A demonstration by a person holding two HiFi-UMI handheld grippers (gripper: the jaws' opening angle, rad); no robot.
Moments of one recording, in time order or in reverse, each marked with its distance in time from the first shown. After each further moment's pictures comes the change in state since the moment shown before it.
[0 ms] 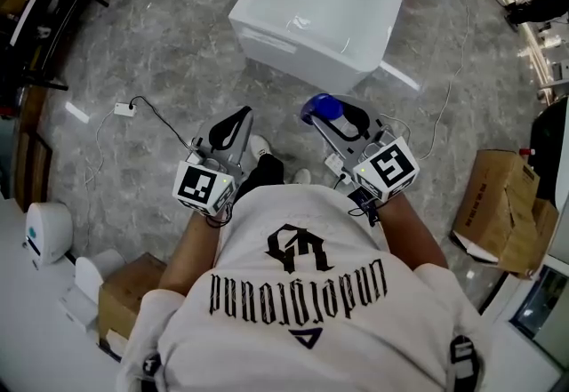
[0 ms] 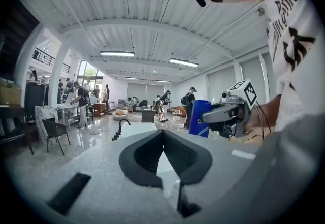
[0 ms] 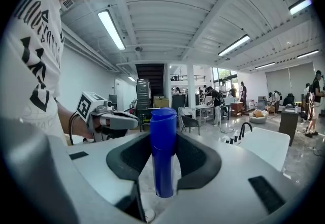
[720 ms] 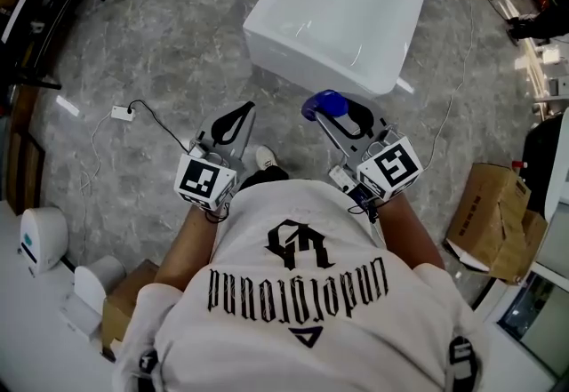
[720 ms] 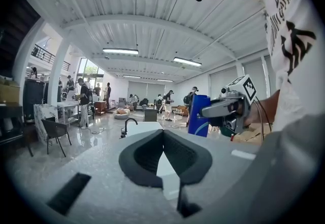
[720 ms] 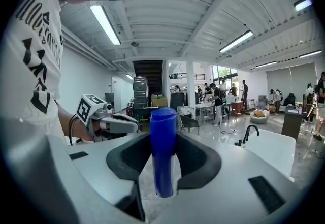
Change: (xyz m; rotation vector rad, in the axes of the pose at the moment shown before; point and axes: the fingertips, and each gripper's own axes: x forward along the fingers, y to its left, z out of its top) left arm 0.026 0.148 -0.005 -0.010 0.011 -0.013; right arm 0.143 -0.041 0.031 0.000 0.026 -0.013
